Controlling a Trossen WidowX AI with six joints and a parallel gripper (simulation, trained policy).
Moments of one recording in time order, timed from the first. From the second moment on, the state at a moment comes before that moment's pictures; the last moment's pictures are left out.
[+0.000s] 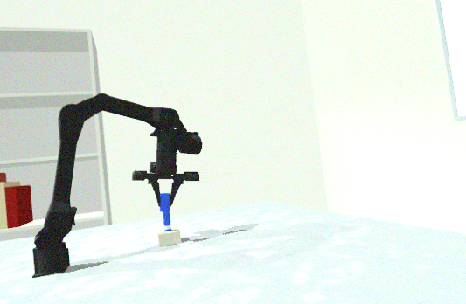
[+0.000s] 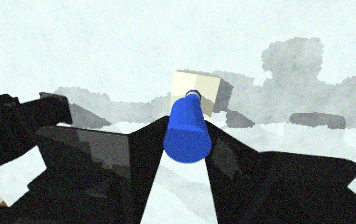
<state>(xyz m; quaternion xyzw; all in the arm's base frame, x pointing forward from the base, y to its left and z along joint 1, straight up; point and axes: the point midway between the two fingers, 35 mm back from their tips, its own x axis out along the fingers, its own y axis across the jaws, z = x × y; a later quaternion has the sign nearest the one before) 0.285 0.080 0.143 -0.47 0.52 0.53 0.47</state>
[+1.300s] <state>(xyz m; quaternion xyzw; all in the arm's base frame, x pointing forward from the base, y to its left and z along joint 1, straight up) 0.285 0.079 0.089 -0.51 0.48 0.56 0.44</state>
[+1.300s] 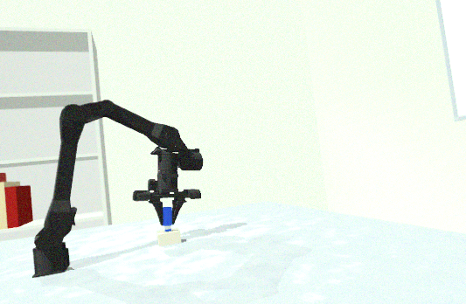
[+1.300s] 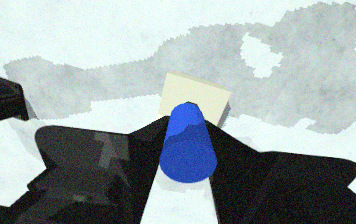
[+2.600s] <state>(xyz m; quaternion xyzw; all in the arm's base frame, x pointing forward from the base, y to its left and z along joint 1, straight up) 0.269 0.078 0.088 -0.55 0.43 0.59 0.41</state>
